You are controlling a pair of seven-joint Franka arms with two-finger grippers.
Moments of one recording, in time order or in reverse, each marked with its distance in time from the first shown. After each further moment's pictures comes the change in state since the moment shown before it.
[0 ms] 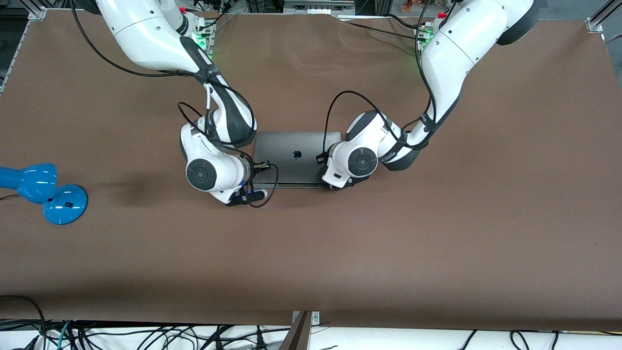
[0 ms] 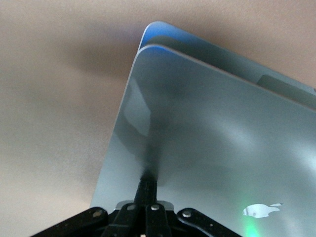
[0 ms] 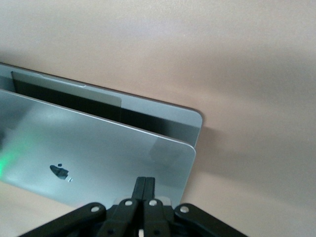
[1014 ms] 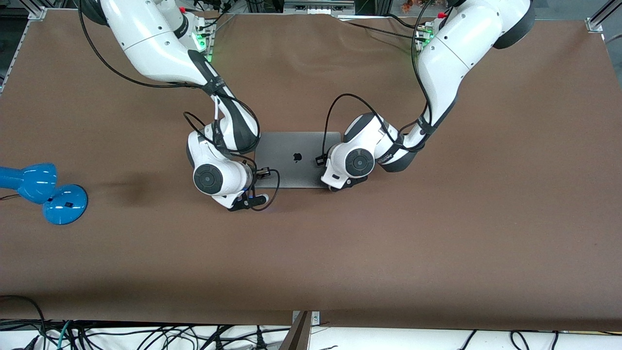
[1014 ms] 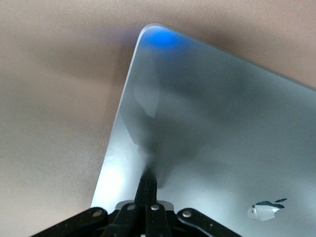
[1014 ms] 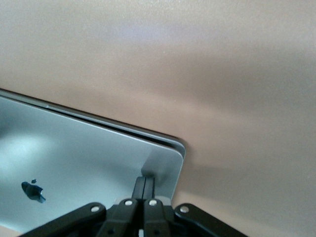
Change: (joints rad) left arm -0.010 0.026 0.003 0.002 0.029 0.024 0.000; right arm 0.000 0.059 0.000 0.003 -0.048 0.082 -0.016
